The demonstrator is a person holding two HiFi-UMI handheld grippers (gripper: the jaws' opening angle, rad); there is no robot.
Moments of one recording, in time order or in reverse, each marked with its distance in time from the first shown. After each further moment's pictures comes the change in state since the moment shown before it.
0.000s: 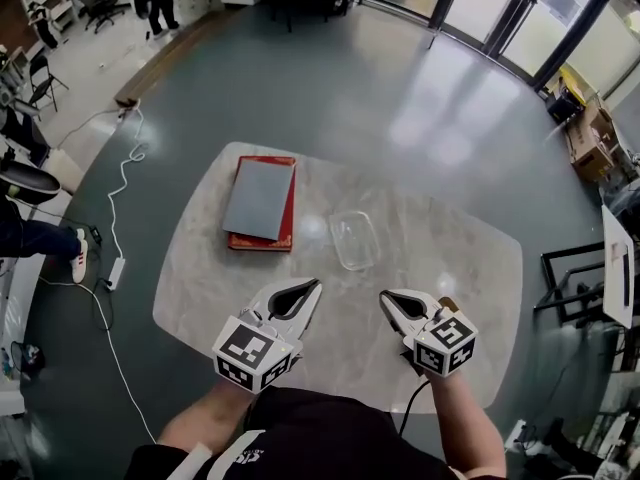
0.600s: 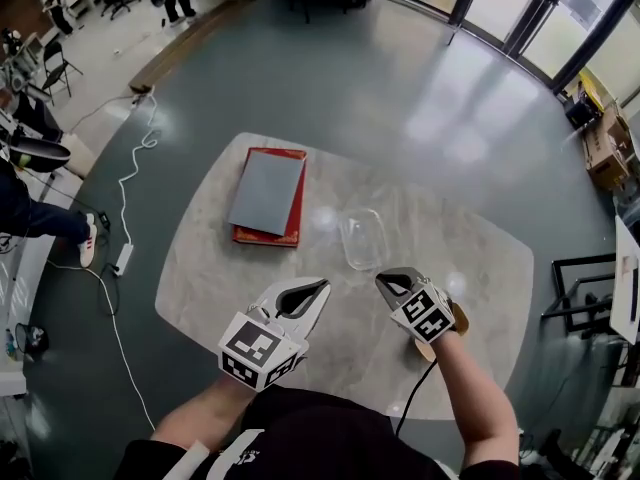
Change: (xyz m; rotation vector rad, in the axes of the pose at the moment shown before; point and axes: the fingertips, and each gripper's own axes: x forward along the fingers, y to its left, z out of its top) left arm 0.015 -0.001 -0.013 -0.005 0.055 0.007; right arm 0.076 -0.051 -0.065 -0.437 0.348 0.059
